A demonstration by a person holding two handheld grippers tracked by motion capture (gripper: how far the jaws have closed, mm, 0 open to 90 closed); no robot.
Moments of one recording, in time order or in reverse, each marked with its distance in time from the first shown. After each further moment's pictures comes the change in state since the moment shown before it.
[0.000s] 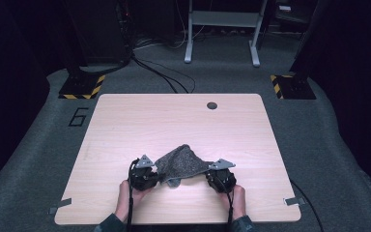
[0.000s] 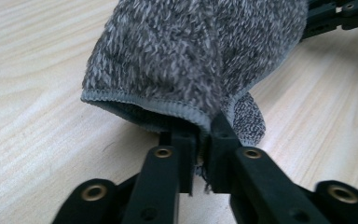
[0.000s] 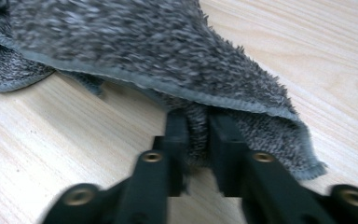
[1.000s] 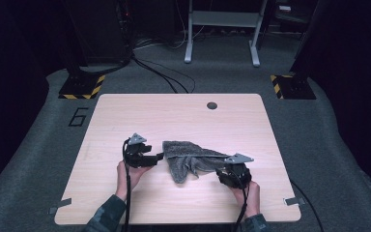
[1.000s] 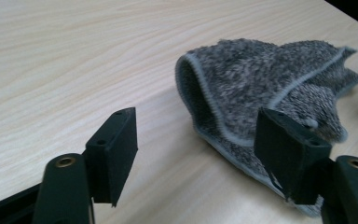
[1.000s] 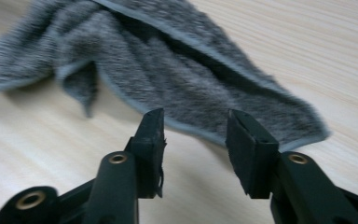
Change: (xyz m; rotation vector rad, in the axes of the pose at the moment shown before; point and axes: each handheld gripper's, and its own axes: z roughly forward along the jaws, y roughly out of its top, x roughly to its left) left arm 0.038 0.043 -0.008 -0.128 0.119 -0.101; right arm -0.035 0.005 -0.036 -0.020 -0.013 0.051
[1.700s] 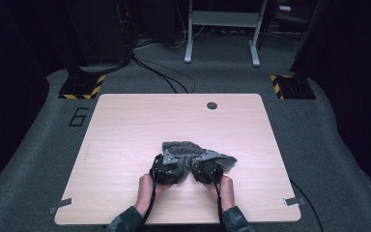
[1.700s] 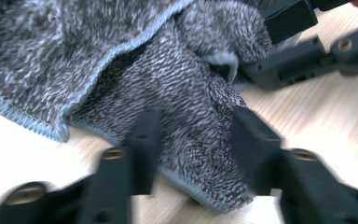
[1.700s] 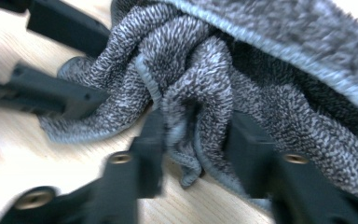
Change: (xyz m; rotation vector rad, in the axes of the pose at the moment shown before) left arm -0.070 -0.027 0.056 0.173 -0.036 0.220; right arm 0.053 0.026 0.062 0.065 0.082 -0.073
